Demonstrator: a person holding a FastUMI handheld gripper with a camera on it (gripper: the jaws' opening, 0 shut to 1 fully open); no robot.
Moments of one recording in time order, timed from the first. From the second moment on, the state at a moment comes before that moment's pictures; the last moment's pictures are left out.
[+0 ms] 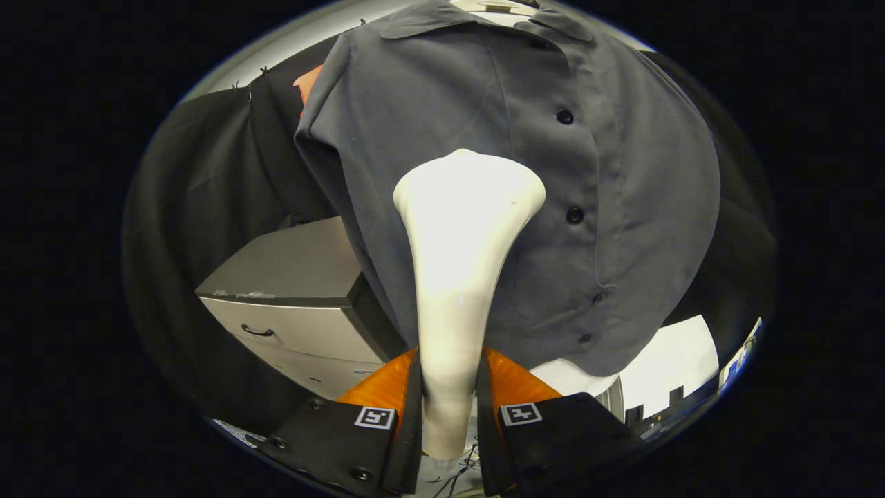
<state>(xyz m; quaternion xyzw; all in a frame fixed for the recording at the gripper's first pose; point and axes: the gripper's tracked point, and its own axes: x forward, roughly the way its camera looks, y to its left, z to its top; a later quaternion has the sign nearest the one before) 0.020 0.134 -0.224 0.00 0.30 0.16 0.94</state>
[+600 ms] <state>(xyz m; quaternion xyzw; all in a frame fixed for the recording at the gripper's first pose) 0.008 0.116 -0.301 0.00 0.37 0.15 0.92</state>
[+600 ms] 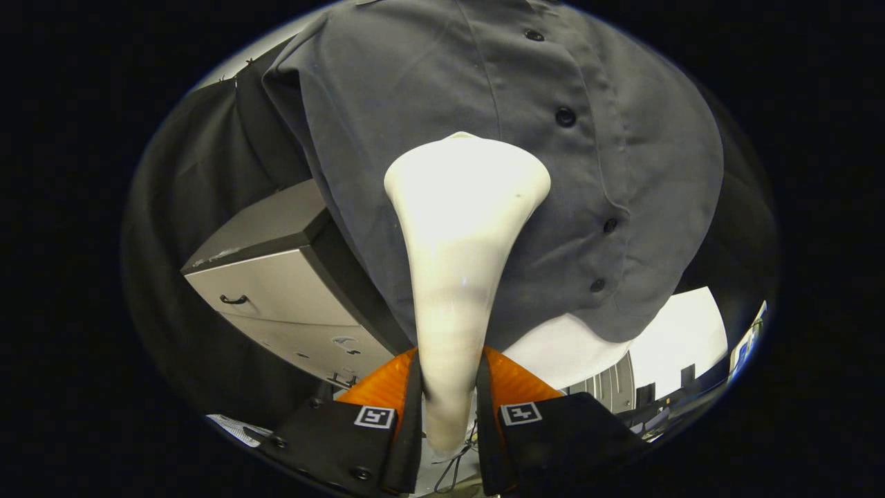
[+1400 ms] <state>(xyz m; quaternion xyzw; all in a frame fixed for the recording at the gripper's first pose) -0.007 0.103 -0.380 0.00 0.43 0.13 0.89</state>
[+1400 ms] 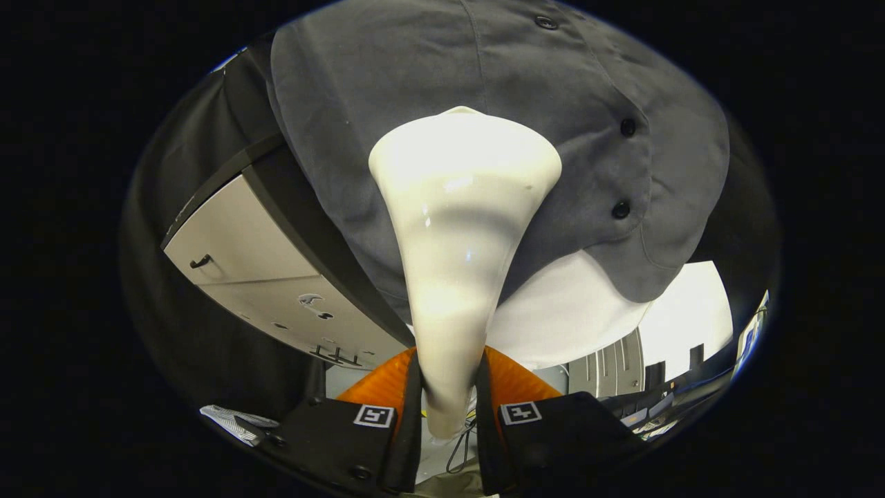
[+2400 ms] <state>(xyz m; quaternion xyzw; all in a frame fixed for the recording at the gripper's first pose) -0.019 0.080 -0.296 -0.01 0.37 0.11 0.92</state>
